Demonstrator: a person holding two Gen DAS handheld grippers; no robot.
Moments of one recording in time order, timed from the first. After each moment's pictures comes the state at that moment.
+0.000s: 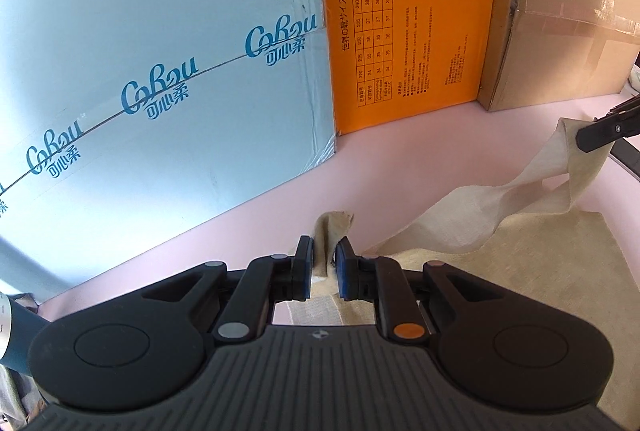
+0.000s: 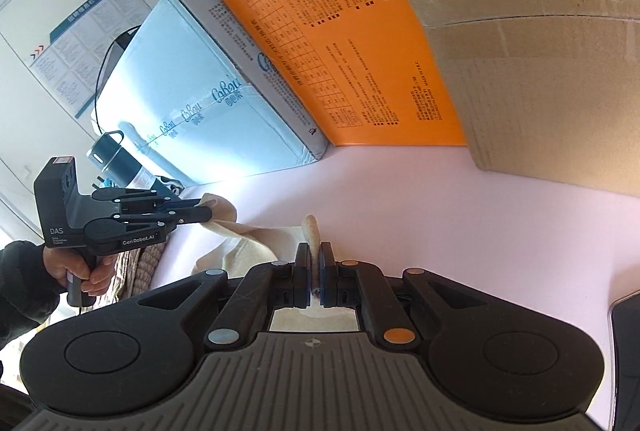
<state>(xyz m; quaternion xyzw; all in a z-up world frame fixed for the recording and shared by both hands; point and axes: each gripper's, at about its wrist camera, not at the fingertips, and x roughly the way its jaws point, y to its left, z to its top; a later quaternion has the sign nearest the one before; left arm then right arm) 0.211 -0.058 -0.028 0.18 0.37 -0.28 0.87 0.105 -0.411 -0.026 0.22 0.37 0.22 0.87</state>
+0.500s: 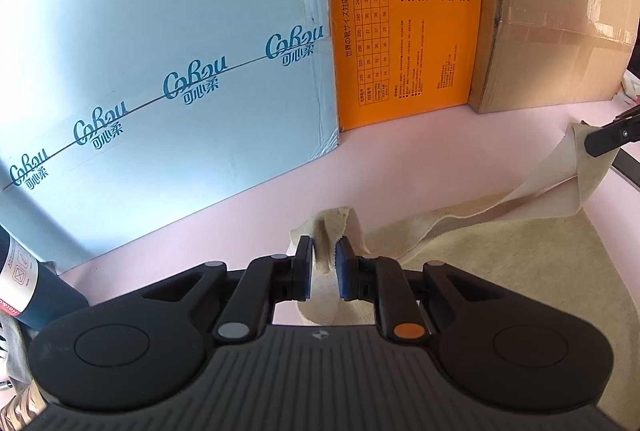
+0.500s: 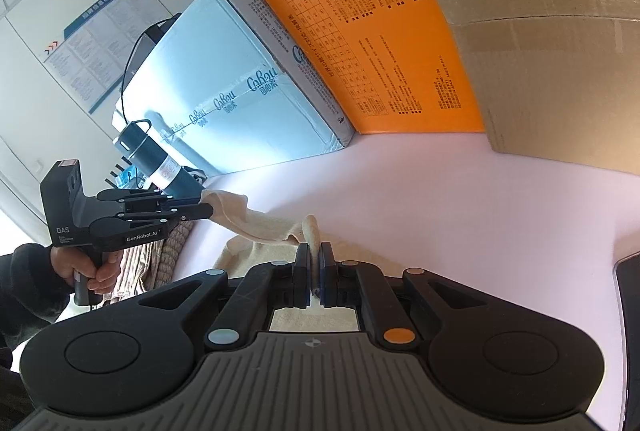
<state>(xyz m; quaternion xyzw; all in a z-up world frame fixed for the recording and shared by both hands) 0.173 -0.036 -0.010 0.17 0.36 -0.27 0.88 0.068 -0.400 -0.012 0.22 0.37 0.23 0.87</state>
